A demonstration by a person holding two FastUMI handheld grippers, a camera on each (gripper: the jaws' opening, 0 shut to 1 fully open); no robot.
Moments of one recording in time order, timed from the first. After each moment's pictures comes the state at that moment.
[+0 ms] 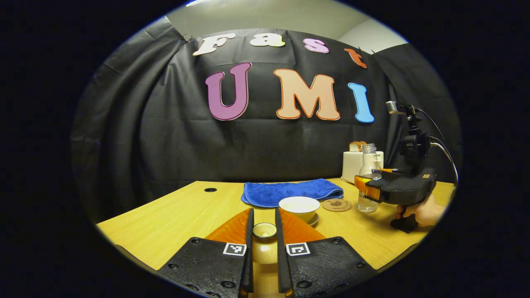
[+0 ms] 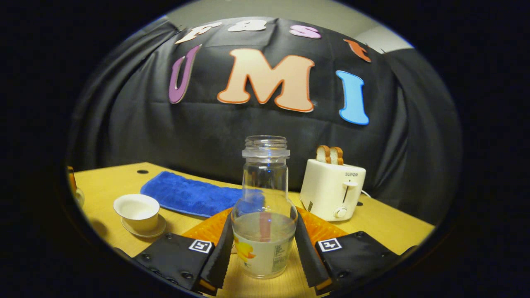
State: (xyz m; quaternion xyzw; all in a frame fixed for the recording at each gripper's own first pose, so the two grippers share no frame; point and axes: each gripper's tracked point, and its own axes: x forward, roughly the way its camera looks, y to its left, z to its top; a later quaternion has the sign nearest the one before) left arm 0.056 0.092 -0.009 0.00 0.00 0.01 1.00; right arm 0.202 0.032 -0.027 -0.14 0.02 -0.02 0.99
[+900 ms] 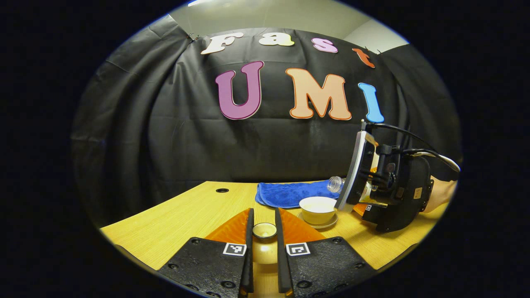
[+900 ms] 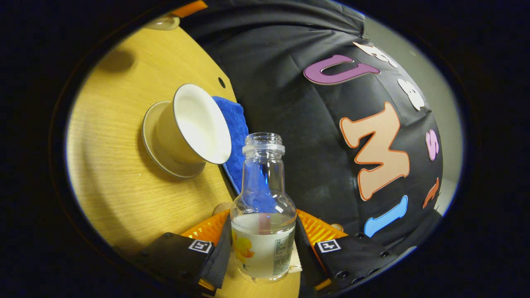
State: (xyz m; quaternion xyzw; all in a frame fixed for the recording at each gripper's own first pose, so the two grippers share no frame) left arm 0.062 0.123 -0.009 0.00 0.00 0.03 1.00; right arm 0.217 0.120 -0.061 -0.61 0.00 0.08 0.79
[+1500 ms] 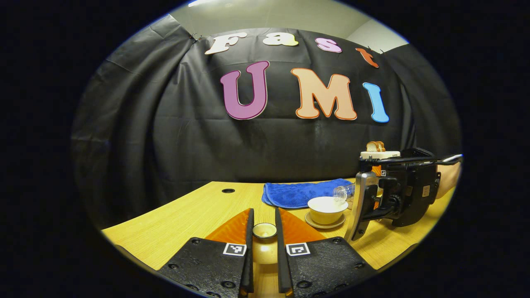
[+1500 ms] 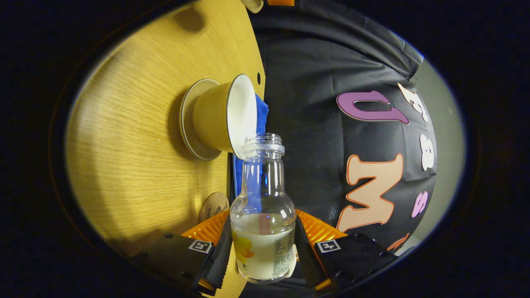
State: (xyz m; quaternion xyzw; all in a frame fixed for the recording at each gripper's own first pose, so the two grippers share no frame) left arm 0.060 0.138 -0.010 0.00 0.00 0.05 1.00; right arm 0.212 0.134 -0.052 -0.74 -0.03 0.11 0.66
